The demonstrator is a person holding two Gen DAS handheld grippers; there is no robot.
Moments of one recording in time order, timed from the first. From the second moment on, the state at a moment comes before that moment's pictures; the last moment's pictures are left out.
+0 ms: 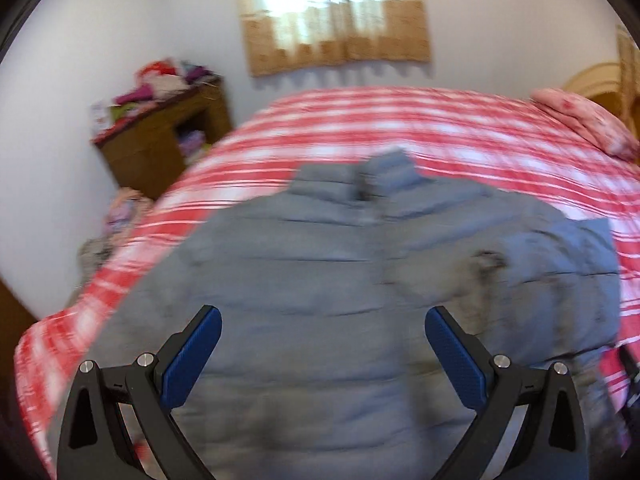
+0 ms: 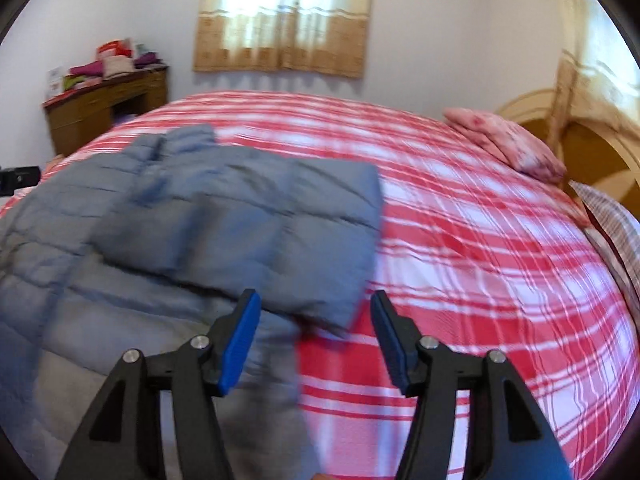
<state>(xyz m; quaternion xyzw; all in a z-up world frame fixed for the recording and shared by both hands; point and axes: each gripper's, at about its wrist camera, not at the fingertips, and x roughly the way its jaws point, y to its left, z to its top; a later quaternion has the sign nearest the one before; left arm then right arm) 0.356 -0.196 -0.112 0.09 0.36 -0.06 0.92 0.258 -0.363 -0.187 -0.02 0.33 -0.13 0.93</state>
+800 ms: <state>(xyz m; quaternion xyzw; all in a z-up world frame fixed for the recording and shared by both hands) 0.353 -0.222 -0.107 0.13 0.35 -0.11 0.92 0.247 -0.388 -0.215 0.00 0.34 -0.17 0.92</state>
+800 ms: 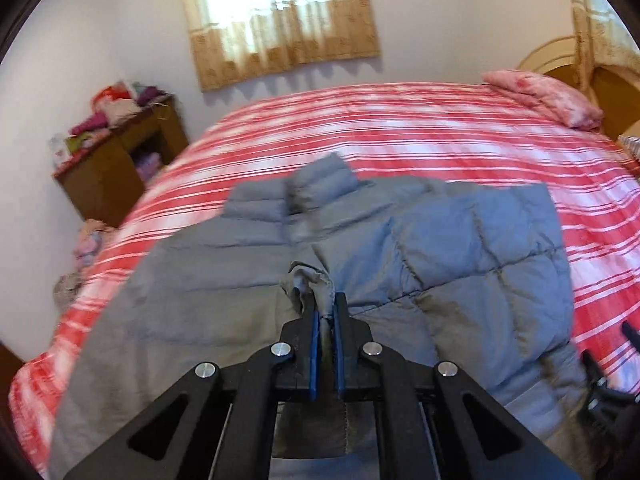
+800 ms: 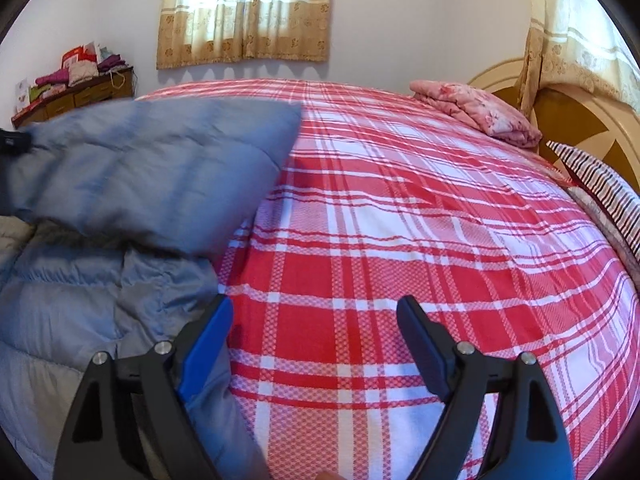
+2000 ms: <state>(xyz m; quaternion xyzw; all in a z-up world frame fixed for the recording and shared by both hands) 0.392 -0.197 -0.163 0.15 0.33 0.03 0.93 0.381 -0.392 -0.168 0.08 0.35 -0.05 0.93</state>
